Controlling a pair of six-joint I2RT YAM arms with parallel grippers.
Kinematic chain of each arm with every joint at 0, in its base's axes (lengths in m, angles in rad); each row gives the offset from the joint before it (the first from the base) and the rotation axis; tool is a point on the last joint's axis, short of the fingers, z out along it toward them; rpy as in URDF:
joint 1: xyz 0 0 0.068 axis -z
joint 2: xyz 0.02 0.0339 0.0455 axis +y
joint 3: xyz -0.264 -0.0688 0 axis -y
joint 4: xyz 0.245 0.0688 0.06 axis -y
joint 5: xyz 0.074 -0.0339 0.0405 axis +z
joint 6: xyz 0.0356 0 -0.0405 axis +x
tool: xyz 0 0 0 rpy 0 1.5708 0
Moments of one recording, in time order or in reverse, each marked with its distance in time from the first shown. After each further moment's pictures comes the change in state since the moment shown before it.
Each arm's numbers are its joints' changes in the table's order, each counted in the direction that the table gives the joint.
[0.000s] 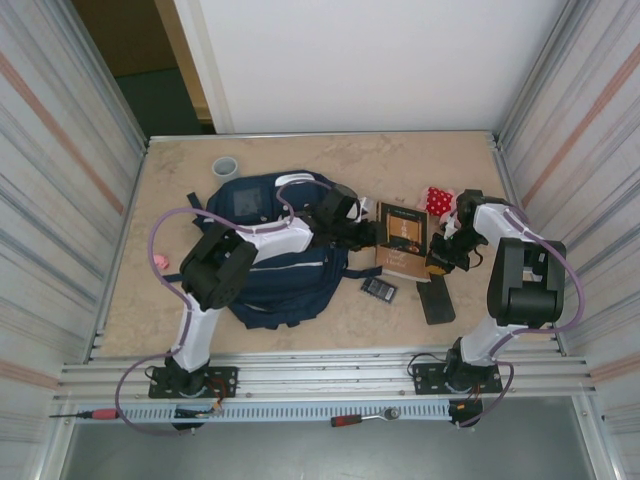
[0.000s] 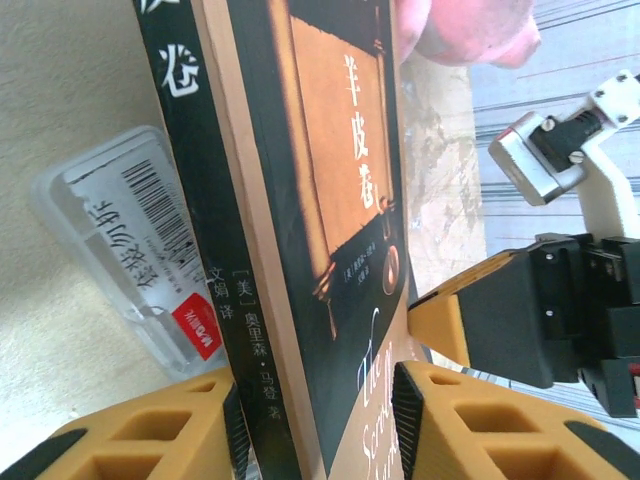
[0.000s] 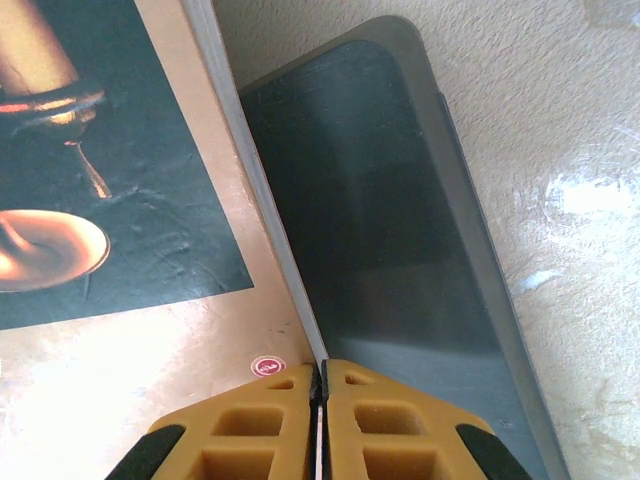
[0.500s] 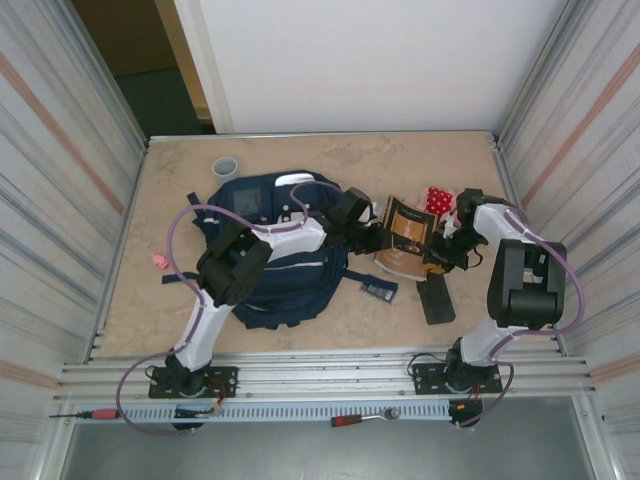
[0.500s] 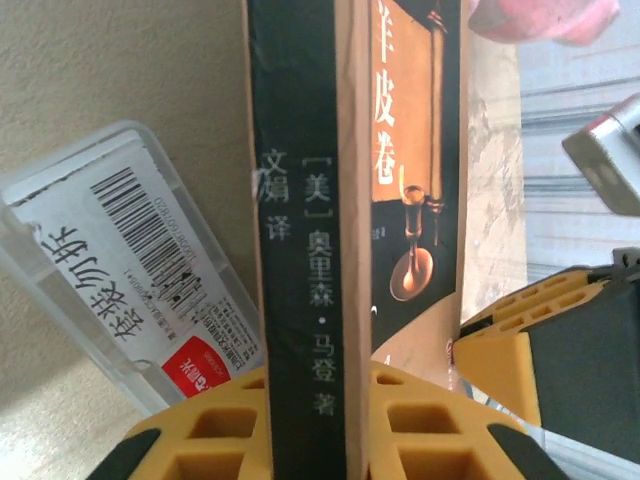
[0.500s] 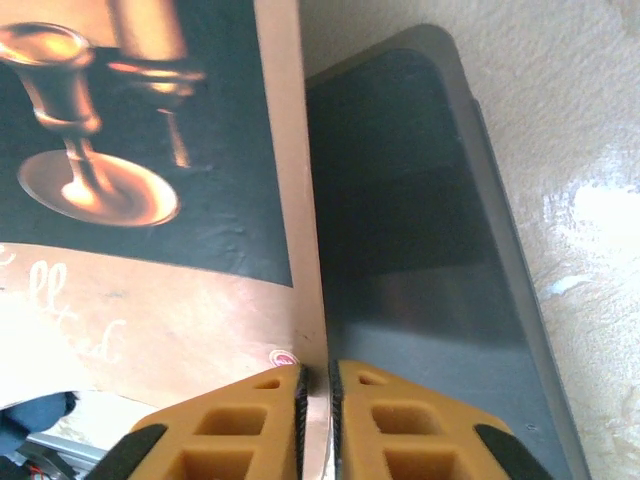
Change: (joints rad) left arm 0.035 0.110 0.130 -0.092 0.040 0.027; right arm -0.002 -0.019 0.000 0.011 0.031 0.007
